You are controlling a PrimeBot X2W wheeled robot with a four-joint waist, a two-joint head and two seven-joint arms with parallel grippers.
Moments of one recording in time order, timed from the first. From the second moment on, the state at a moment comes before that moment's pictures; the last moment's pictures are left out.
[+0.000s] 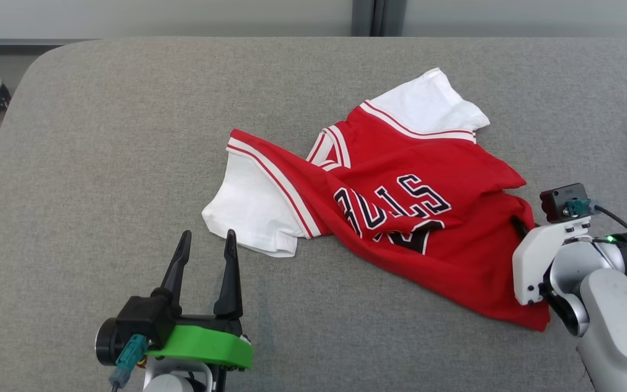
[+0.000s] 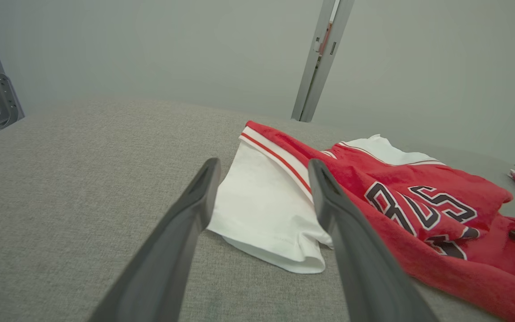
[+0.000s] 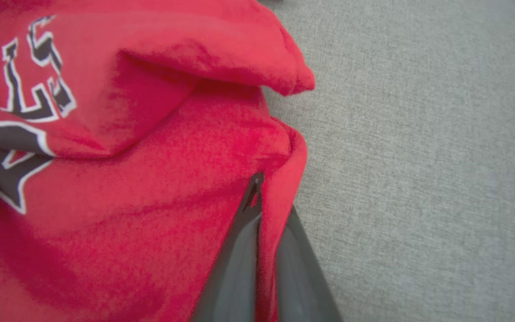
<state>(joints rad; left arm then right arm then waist) -0.07 0.05 -0.29 0.11 -0.33 0.05 -0.26 -0.35 -0.28 0.14 0.44 0.19 0.13 0.31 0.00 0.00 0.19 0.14</state>
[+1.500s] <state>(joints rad) -0.09 0.05 -0.28 0.15 -0.32 0.04 -0.26 -0.65 -0.18 -0.14 0.77 -0.10 0.13 -0.25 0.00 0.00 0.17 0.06</state>
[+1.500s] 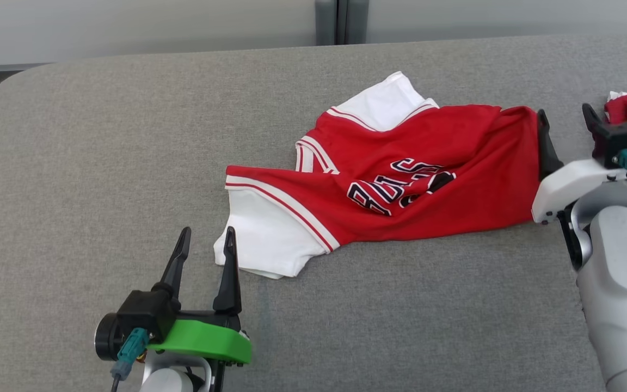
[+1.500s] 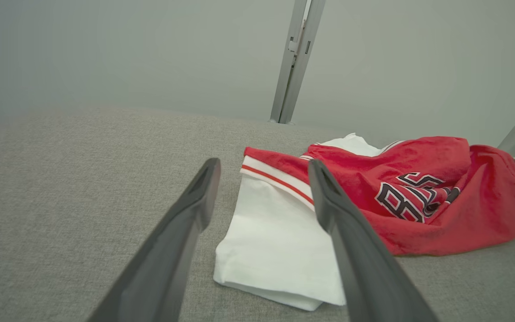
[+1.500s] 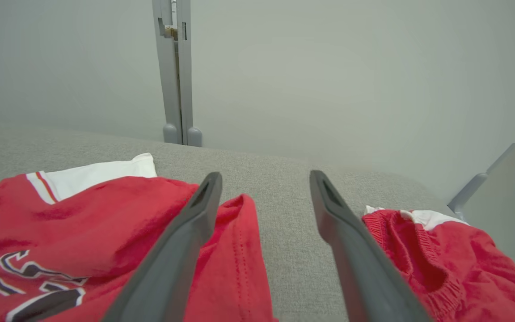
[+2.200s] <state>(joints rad) -0.01 0.05 -0.22 0.17 -0.36 0.03 -0.26 -0.18 -0.05 -0.09 0.27 0.03 0.13 -0.26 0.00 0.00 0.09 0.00</state>
